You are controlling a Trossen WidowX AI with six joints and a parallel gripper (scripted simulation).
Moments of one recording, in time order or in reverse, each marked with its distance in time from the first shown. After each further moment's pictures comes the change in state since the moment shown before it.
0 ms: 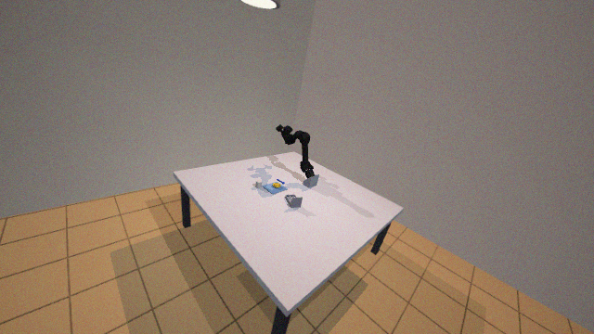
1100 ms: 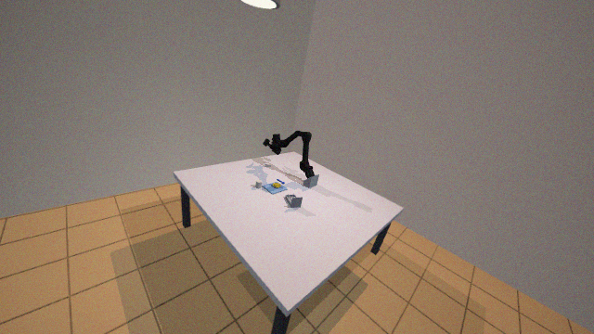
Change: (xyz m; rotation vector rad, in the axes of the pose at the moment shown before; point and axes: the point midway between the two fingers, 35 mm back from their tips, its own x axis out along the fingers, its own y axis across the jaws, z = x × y) arm -0.066 -0.008 -0.193 -0.053 0.678 -0.173
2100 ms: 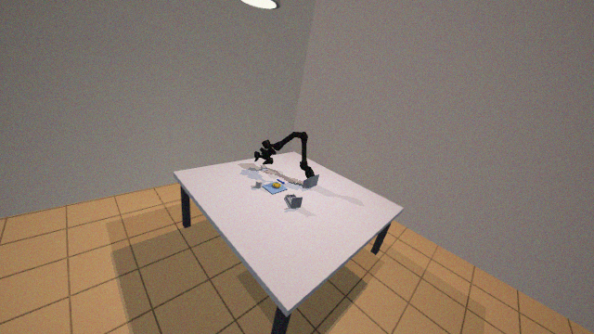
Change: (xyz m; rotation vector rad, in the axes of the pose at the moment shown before) arm -0.063 0.030 -0.182 -0.262 0.595 0.019
